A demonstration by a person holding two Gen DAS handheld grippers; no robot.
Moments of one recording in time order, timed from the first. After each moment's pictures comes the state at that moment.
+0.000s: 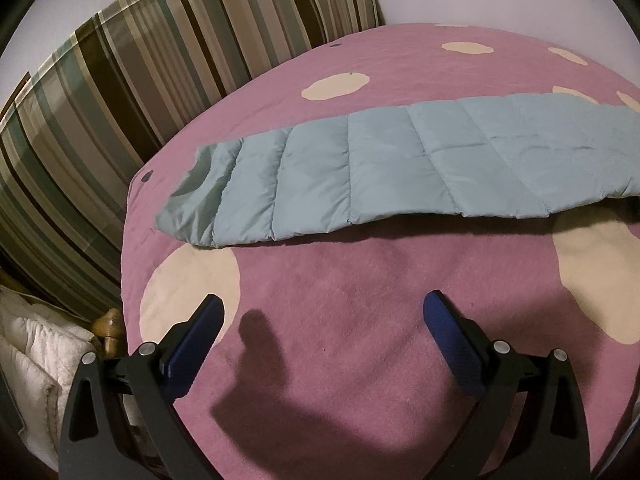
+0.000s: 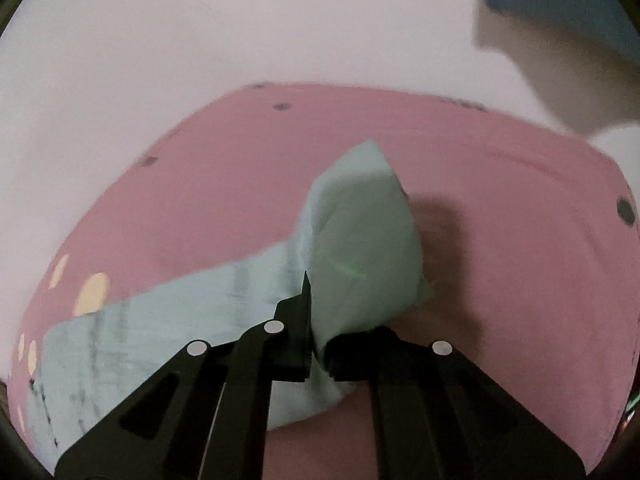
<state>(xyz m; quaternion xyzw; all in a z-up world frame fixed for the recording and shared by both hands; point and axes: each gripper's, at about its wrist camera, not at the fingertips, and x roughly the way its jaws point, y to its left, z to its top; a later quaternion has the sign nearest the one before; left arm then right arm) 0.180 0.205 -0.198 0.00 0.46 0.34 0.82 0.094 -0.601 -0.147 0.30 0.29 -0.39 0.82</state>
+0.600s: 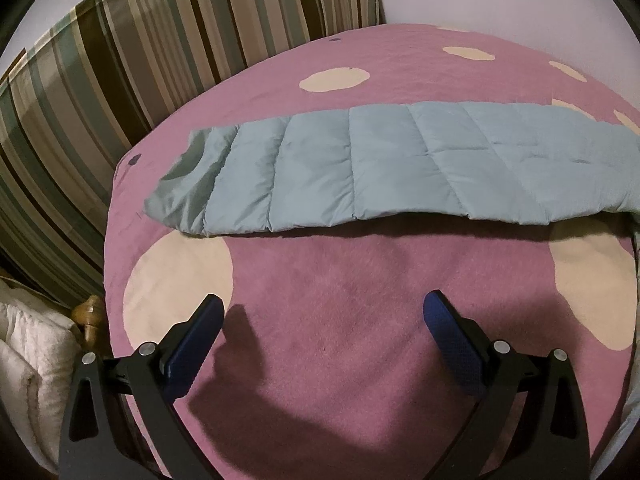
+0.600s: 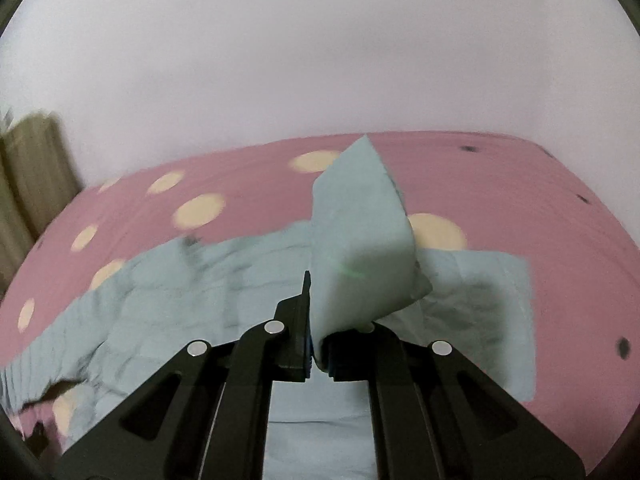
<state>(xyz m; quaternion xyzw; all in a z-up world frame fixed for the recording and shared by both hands) 0.176 0.213 -0.200 -0.04 0.45 0.32 0.83 0.292 -0.258 -0.086 0.07 0.33 -0.07 0.94</state>
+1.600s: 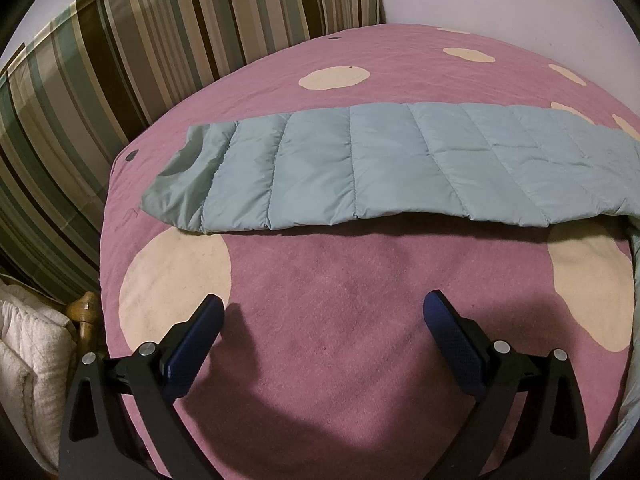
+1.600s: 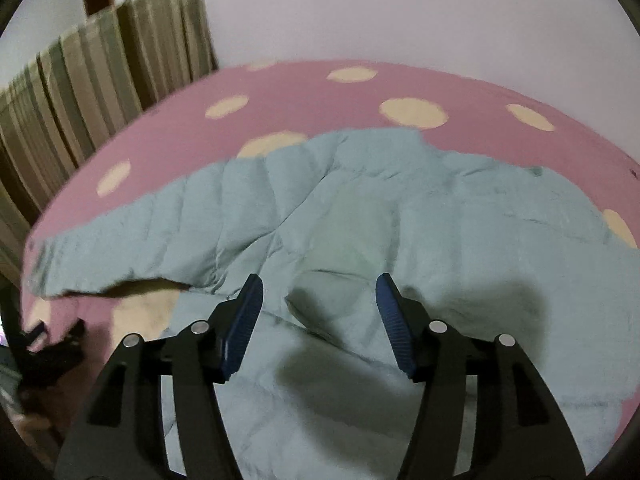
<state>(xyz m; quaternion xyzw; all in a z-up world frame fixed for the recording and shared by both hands) 0.173 0.217 -0.200 -0.05 0.46 0.31 0.83 0.285 -0.100 -0.126 0.01 0.42 0.16 0.90</state>
